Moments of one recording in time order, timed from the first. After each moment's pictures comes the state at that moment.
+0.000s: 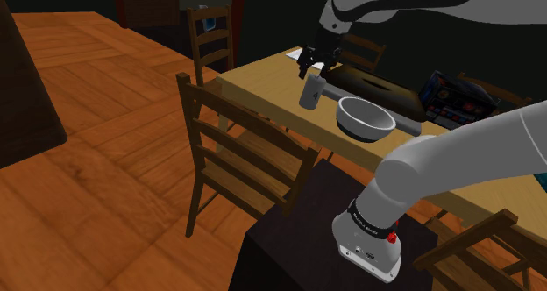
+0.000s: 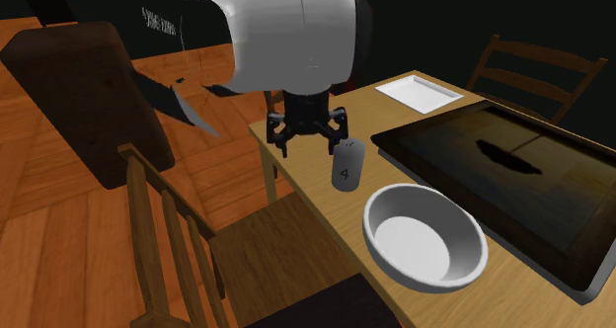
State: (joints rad) arm -0.23 -0.55 -0.07 -2.43 -0.08 1.98 0.08
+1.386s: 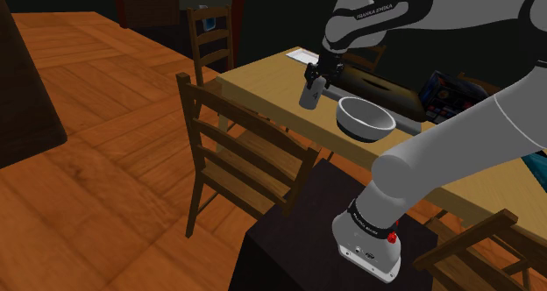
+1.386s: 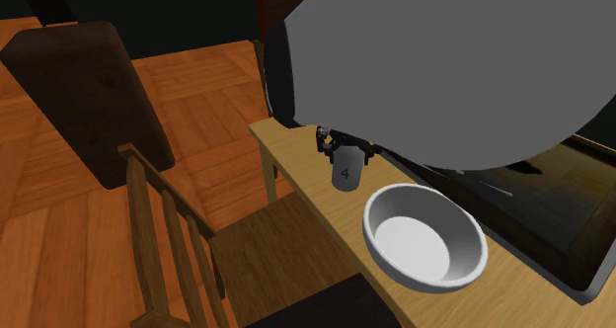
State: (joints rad) arm -0.36 -0.36 -0.14 -2.45 -0.19 2.23 0.17
